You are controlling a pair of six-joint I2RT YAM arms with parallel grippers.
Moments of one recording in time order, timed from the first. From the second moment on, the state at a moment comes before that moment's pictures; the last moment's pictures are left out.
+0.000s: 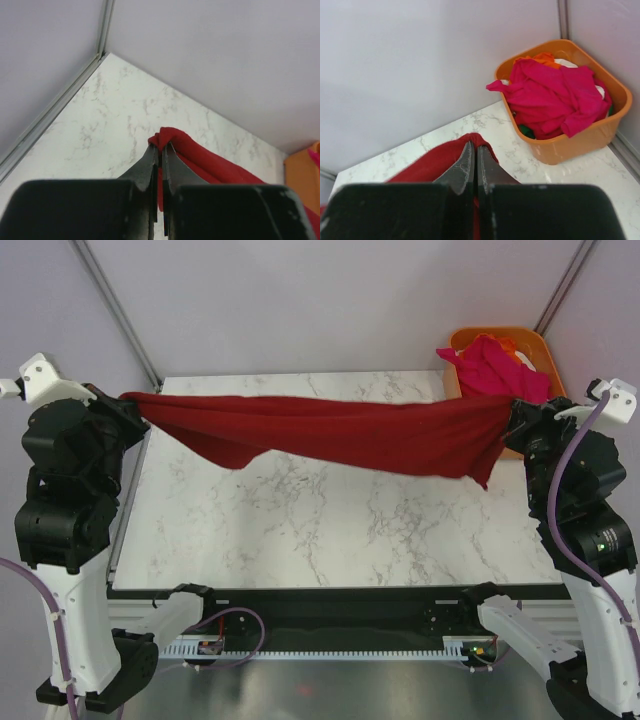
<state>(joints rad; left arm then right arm) -0.13 1.03 1.87 -0.98 -0.42 -0.49 0.32 0.85 1.45 -0.60 0.51 0.39</state>
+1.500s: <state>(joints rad) 0.00 1.73 1.56 -0.99 -0.10 -0.38 0.13 1.67 1.35 -0.64 -0.25 0.48</state>
